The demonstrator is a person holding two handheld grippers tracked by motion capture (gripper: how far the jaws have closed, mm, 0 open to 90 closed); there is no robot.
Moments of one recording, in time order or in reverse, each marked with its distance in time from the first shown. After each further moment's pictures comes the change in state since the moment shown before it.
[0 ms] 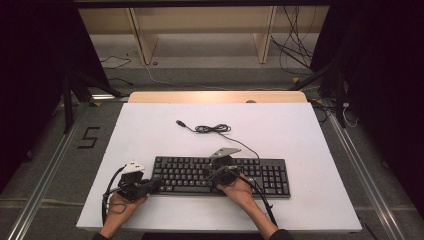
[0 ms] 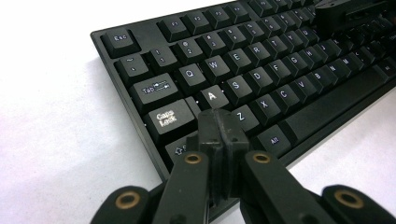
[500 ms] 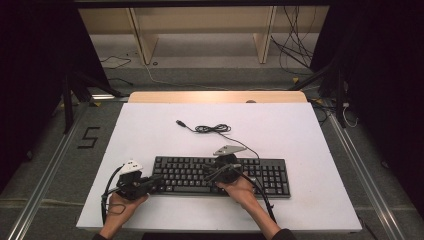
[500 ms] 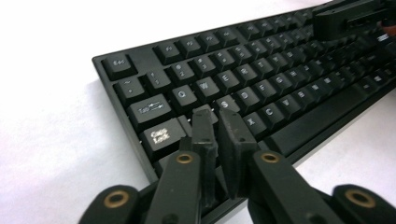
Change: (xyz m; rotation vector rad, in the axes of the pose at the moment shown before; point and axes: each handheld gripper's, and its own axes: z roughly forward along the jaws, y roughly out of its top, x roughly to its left) left arm -0.003 0.003 -0.007 -0.072 -0.019 0.004; right arm -0.003 0.004 -0.013 -0.064 0.049 0.029
